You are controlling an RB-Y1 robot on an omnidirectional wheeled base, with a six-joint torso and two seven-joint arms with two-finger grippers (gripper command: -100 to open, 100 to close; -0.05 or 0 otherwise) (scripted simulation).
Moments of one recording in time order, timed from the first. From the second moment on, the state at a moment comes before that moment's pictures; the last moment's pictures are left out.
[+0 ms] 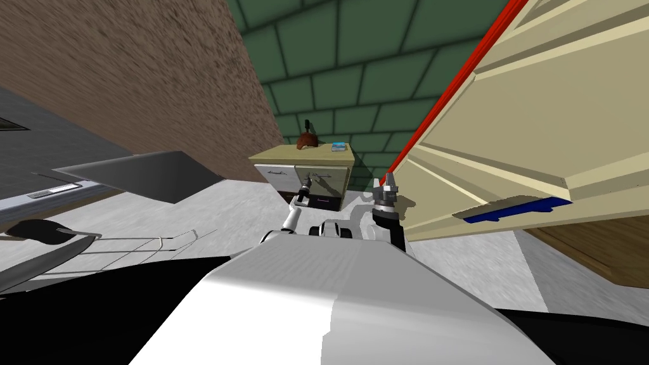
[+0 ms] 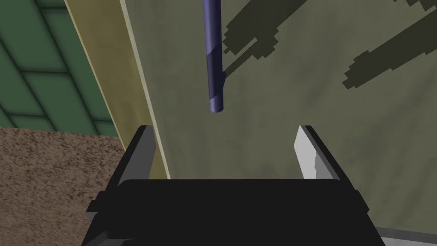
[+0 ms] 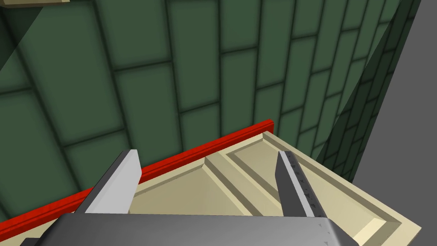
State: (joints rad) left arm -0.31 0.04 0.12 -1.13 -0.31 -0.34 0.29; right arm 0.50 -0.01 0.07 -2.22 -0.05 -0.43 0.02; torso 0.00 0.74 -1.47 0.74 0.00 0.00
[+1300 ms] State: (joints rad) left arm -0.34 0.02 0.11 -1.14 -0.32 -0.31 0.30; right arm 0.50 -0.01 0.07 -2.22 -0.05 -0.43 0.02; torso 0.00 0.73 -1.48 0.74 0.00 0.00
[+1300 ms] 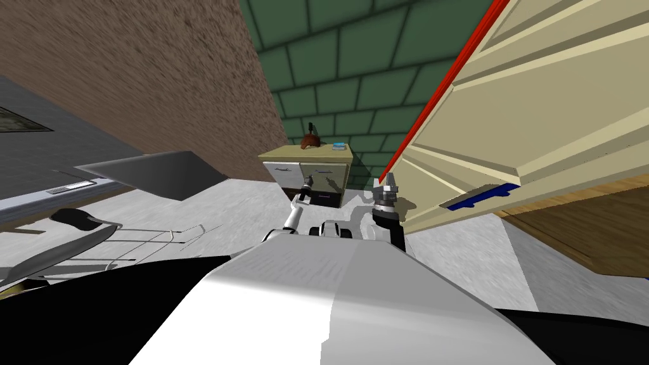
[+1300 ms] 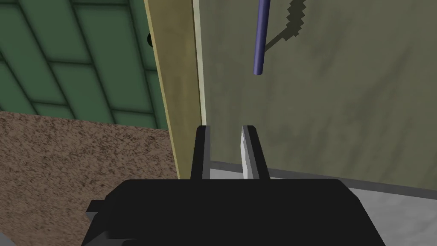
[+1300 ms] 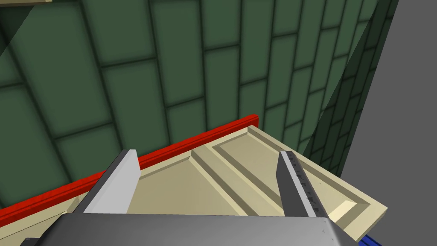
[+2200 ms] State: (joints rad) left arm -0.31 0.10 0.11 -1.14 -0.31 -0.33 0.30; right arm 0.50 -0.01 0.07 -2.22 -0.05 -0.43 0.02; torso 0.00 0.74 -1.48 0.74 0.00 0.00
